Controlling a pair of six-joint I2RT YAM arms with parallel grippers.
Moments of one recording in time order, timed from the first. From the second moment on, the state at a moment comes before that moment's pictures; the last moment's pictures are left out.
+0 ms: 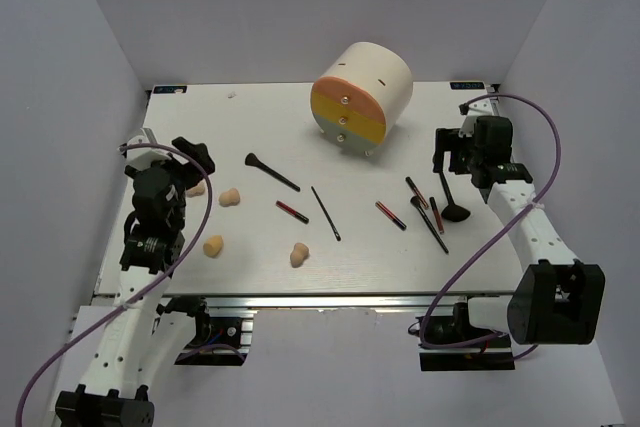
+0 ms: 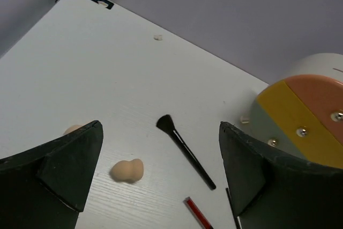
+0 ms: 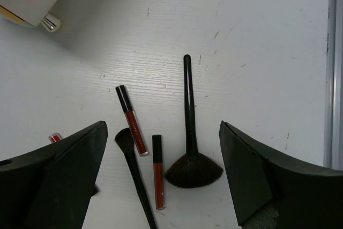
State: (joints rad) left arm -0.13 0.73 0.72 -0.13 -0.32 -0.44; right arm 0.05 1.27 0.97 -0.32 -0.06 -0.04
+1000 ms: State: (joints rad) left arm -0.39 1.64 1.00 0.40 0.18 -1.05; right arm 0.30 1.47 1.41 -0.28 -0.54 -0.13
